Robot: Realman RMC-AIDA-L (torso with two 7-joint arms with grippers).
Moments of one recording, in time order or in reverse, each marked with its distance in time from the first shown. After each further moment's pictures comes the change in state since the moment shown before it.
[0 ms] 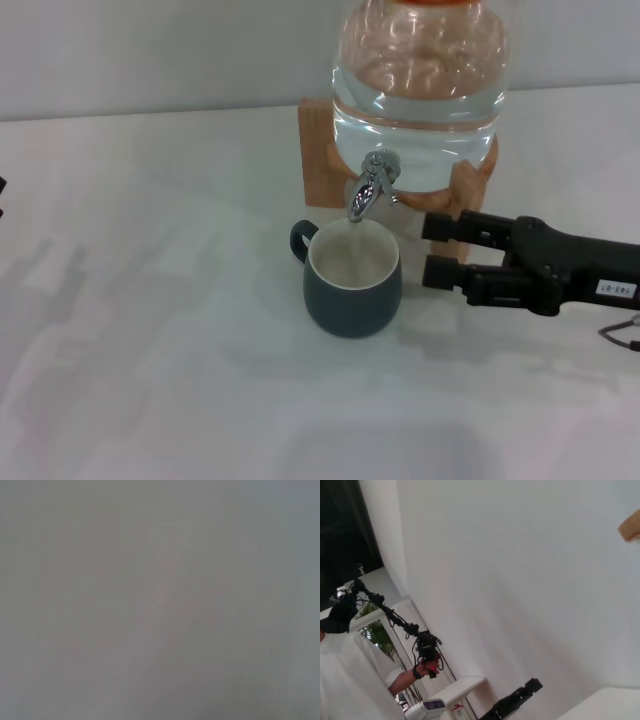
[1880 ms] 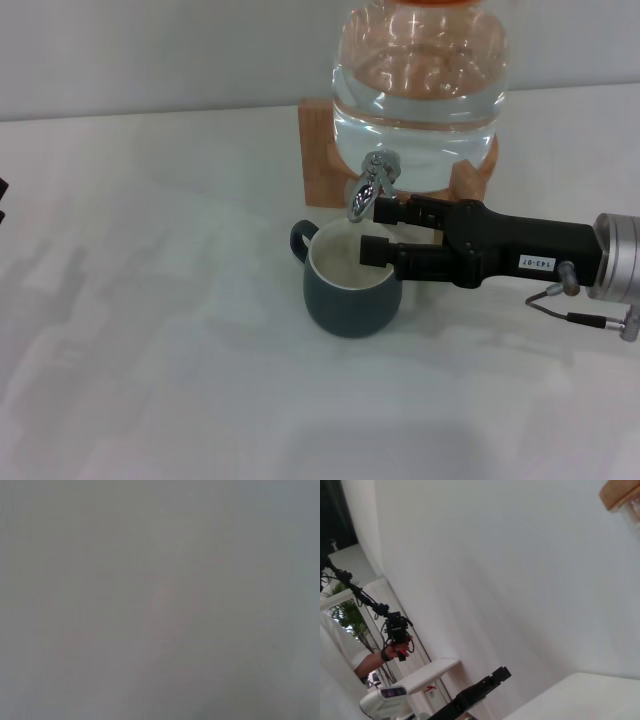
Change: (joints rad) left arm 0.000 0.000 0.000 -0.001 0.004 0.013 -0.001; right arm 0.065 0.004 -0.159 0.000 0.072 -0.225 -0.016
